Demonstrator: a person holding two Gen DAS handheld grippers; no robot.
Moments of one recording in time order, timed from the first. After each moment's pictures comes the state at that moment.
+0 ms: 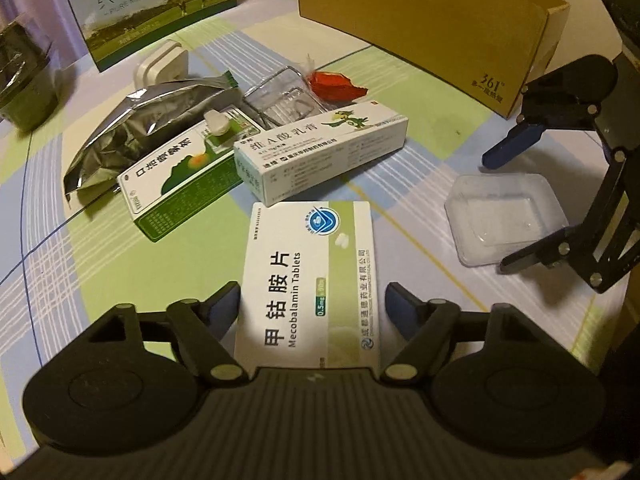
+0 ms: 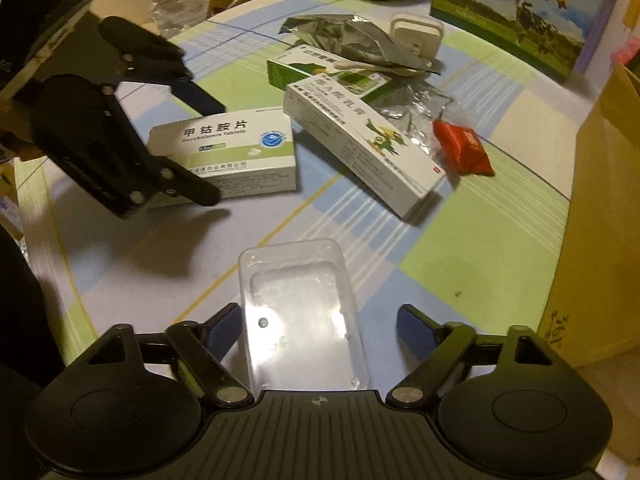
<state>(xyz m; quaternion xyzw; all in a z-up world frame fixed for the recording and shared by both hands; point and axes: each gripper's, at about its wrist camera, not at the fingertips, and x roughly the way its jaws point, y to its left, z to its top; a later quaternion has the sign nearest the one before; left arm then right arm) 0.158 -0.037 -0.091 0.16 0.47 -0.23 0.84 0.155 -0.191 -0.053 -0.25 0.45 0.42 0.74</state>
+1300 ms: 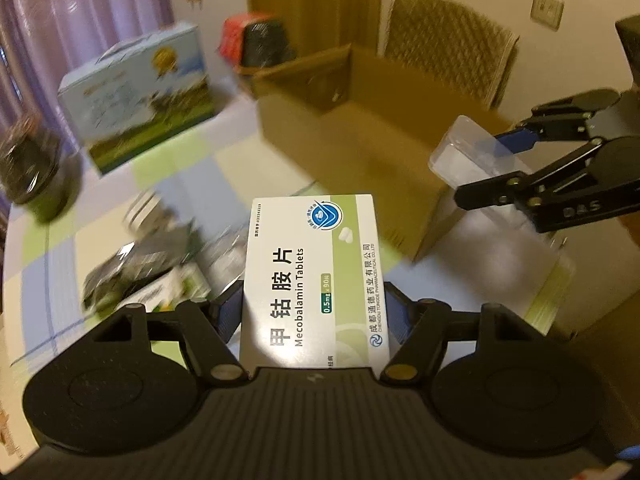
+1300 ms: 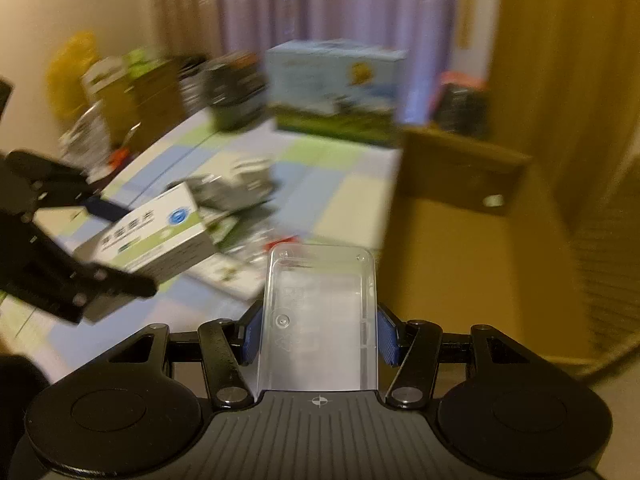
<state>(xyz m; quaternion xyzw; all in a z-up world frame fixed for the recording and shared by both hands) 0.146 -0.130 0.058 0.12 0.41 -0.22 0.88 0.165 -0.310 0.111 -0.11 0.37 0.27 0.88</state>
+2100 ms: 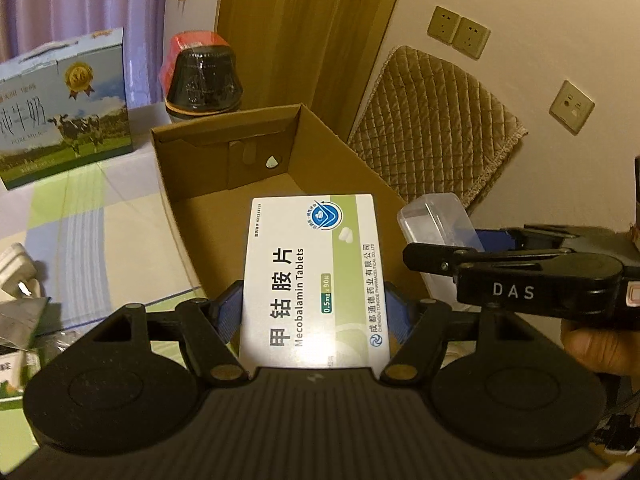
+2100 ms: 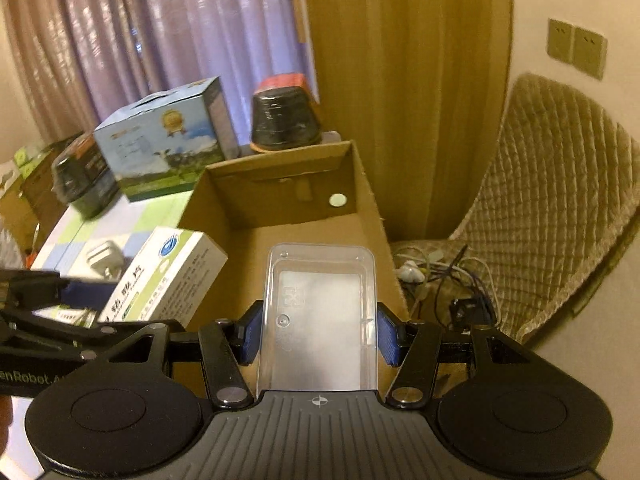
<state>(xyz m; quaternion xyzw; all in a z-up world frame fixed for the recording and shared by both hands) 0.253 -0.276 0.051 -0.02 0.41 -0.23 0.88 0.268 -0.432 0.106 0.02 0.39 0.14 0.91</state>
